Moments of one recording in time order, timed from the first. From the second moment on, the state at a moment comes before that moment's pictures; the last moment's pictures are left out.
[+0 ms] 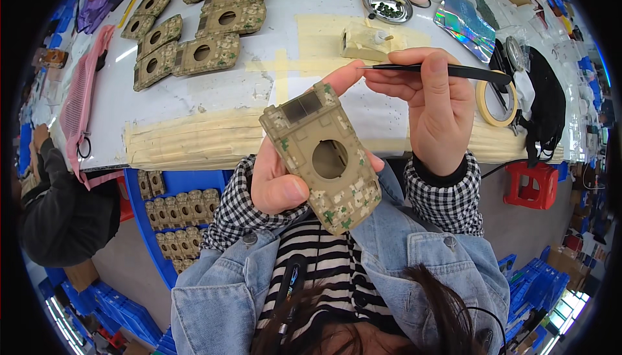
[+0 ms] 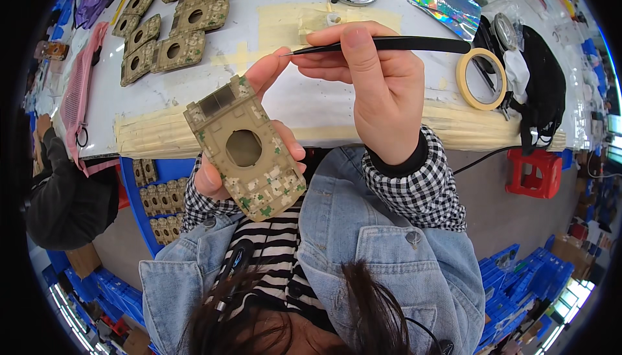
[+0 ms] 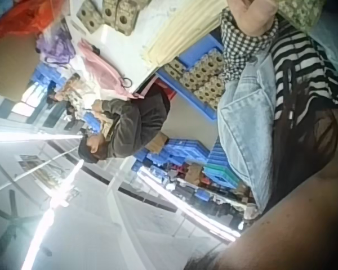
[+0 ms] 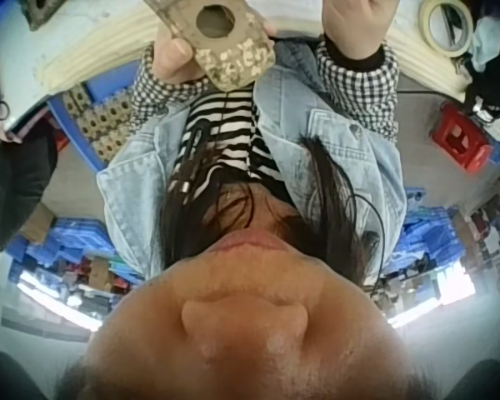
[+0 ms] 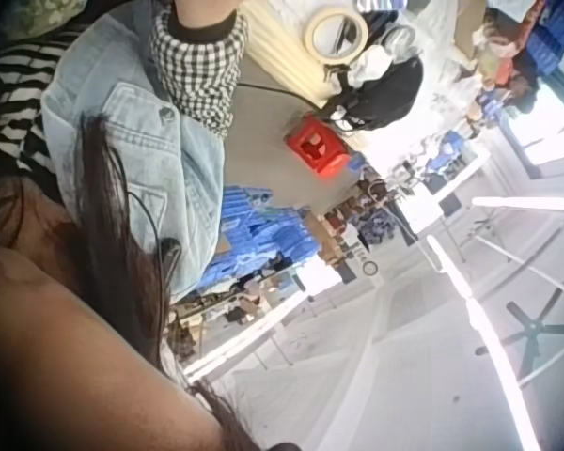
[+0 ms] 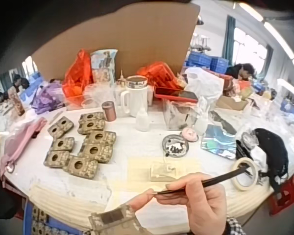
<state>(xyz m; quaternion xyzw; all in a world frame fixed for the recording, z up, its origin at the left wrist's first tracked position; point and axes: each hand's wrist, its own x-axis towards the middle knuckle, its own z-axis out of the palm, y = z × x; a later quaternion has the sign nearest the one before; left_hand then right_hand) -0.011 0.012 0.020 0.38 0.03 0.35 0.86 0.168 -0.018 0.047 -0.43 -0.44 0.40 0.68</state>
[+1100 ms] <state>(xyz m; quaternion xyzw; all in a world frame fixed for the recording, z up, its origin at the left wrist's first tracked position) -0.005 0.006 0.016 0.27 0.16 0.42 0.85 0.162 -0.037 0.056 -0.40 -0.66 0.25 0.59</state>
